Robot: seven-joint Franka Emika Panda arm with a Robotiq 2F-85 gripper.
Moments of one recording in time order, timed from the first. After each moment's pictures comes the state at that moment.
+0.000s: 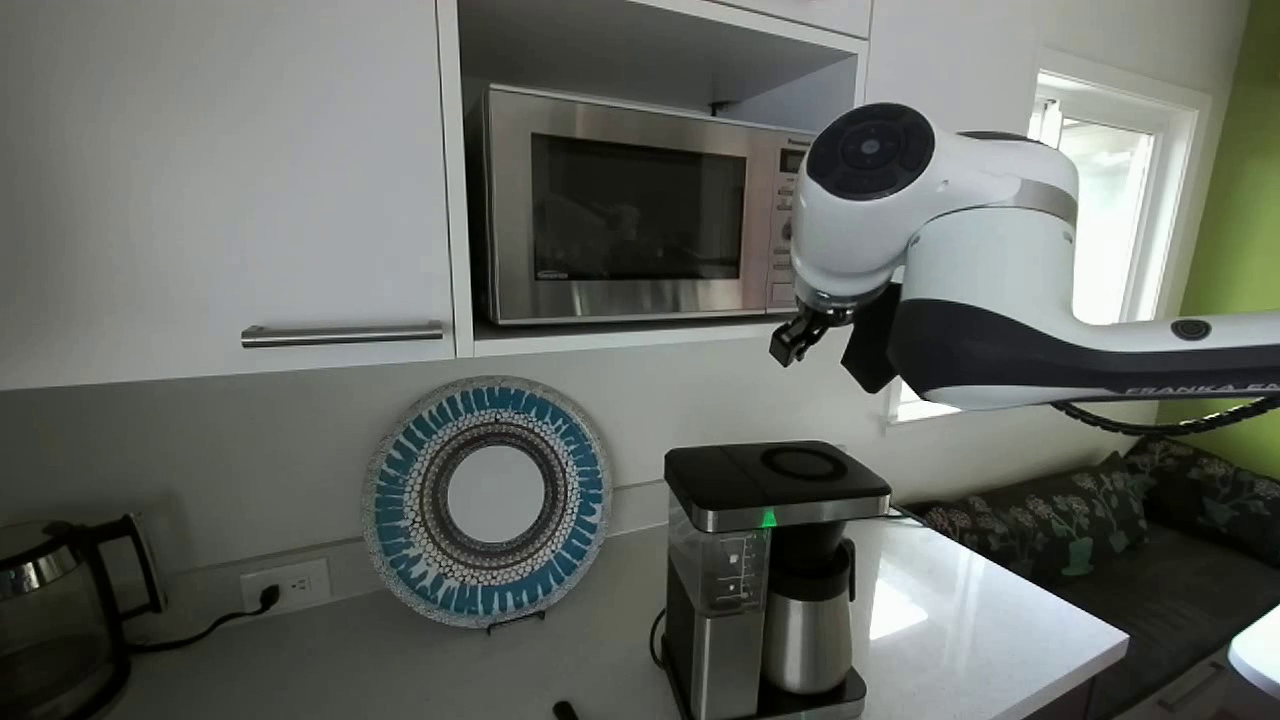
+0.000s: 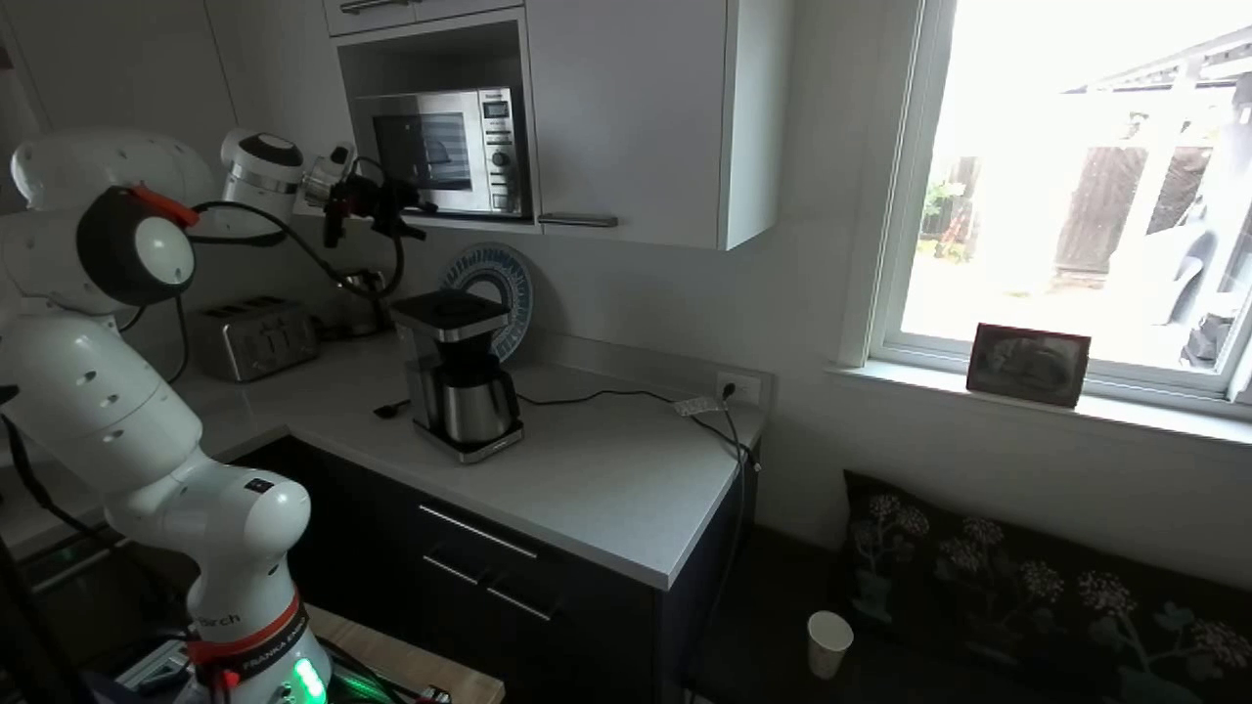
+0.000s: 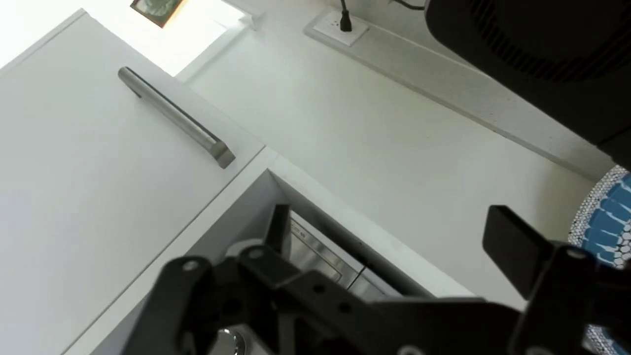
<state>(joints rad) 0.15 -0.34 0.31 -1.91 -1.00 1.85 0.64</state>
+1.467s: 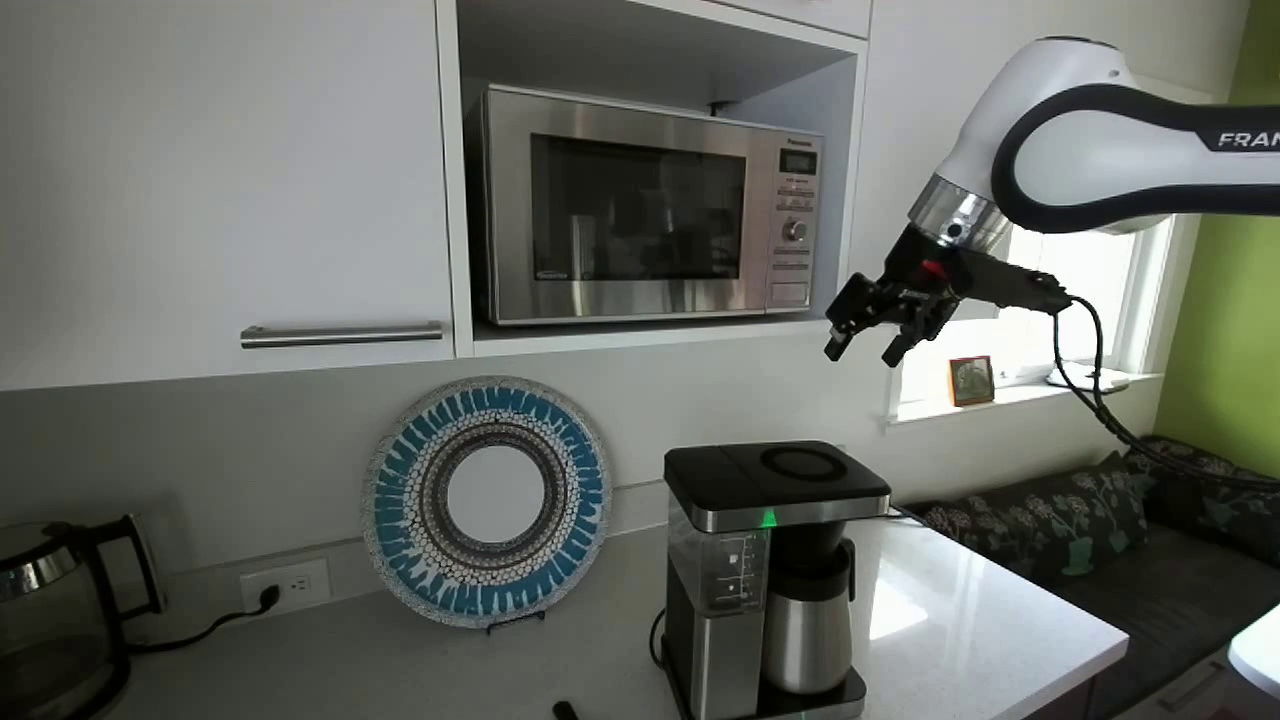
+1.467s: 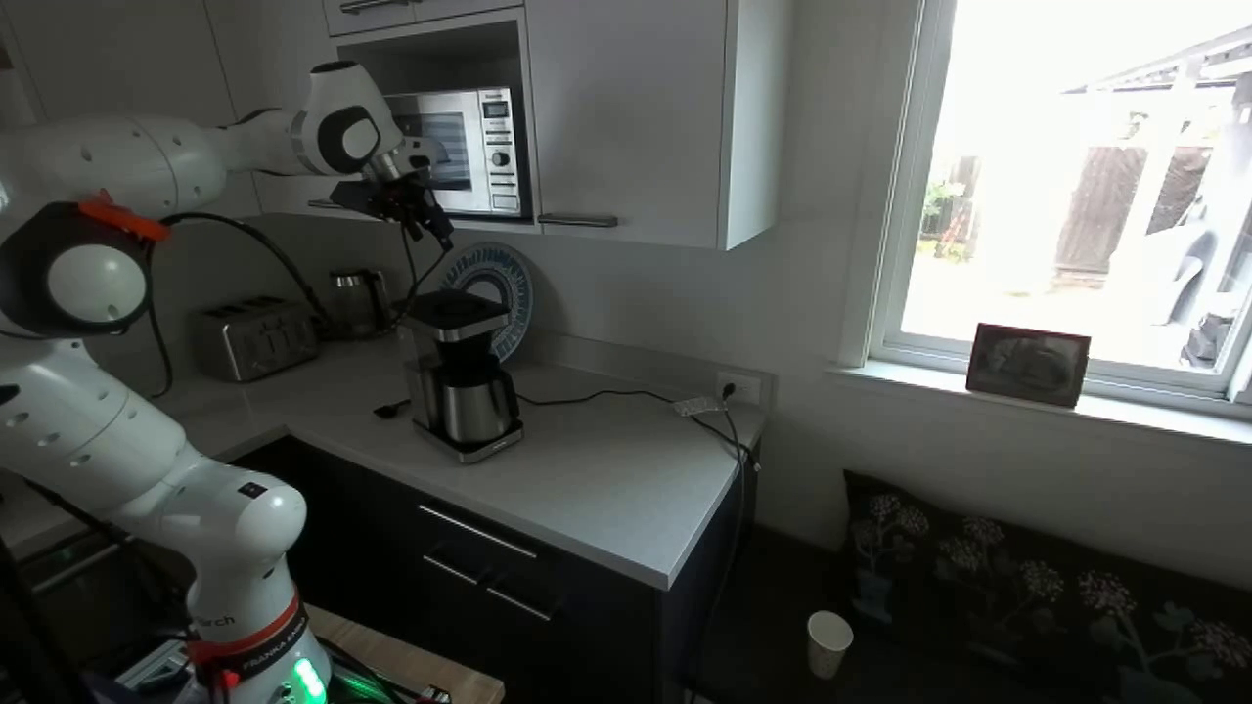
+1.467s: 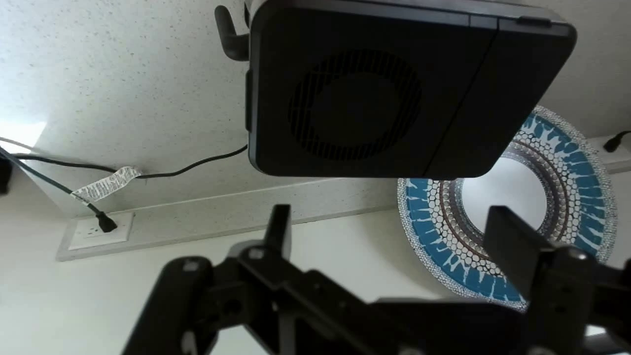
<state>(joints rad) 0.06 -0.48 0.02 -1.94 0.01 1.98 0.29</state>
